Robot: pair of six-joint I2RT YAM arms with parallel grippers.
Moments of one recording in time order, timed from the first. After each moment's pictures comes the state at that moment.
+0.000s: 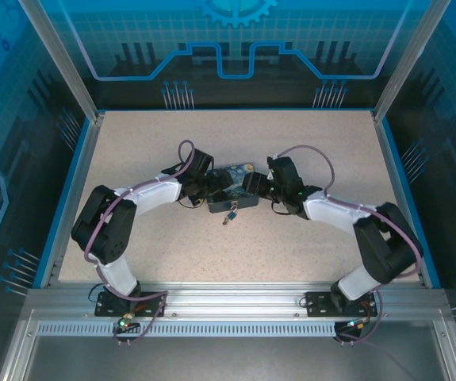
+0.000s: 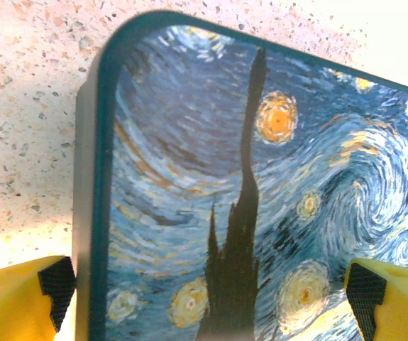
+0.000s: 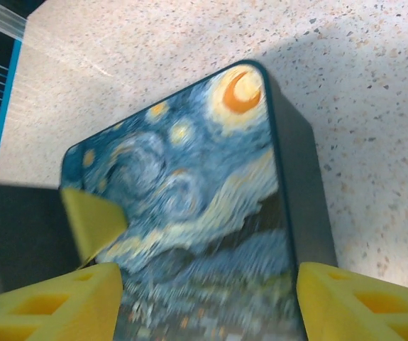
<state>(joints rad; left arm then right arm) -0.47 1.75 1.07 -0.29 0.13 -0.95 0.54 1.52 0.82 0.04 -0.11 0.75</state>
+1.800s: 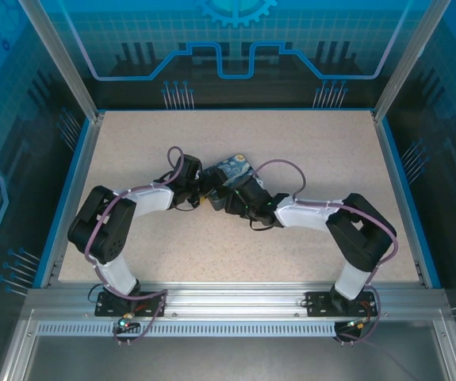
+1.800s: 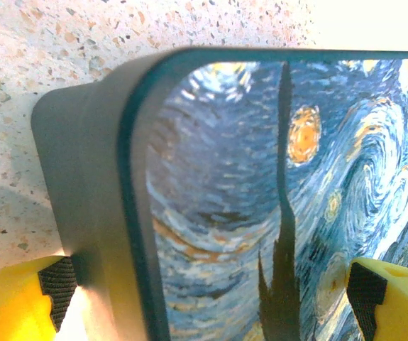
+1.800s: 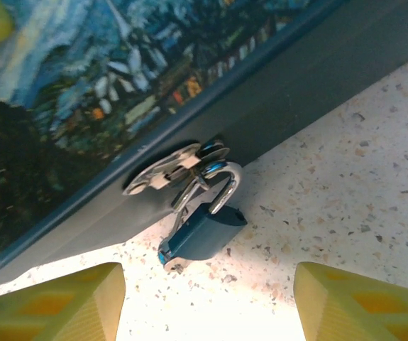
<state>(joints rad) -0.40 1.74 0.90 0.02 0.25 -1.06 0.79 1.74 0.95 -0.14 0.13 0.91</state>
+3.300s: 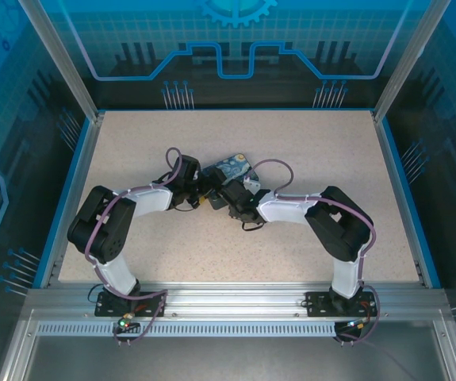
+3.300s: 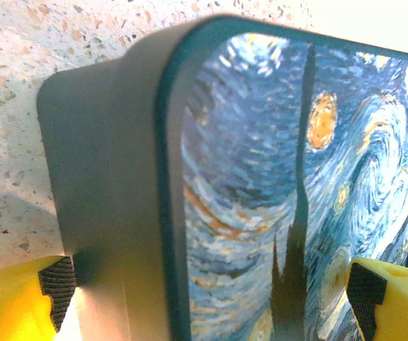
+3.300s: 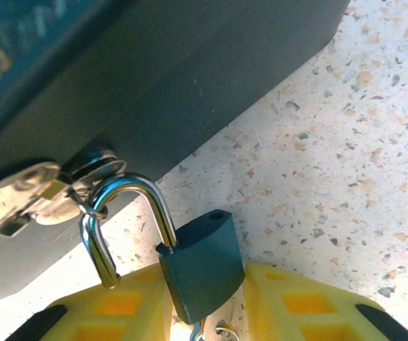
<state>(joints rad) -0.39 1.74 0.89 0.05 0.26 -1.09 0.84 1.89 1.11 -0.36 0.32 1.02</state>
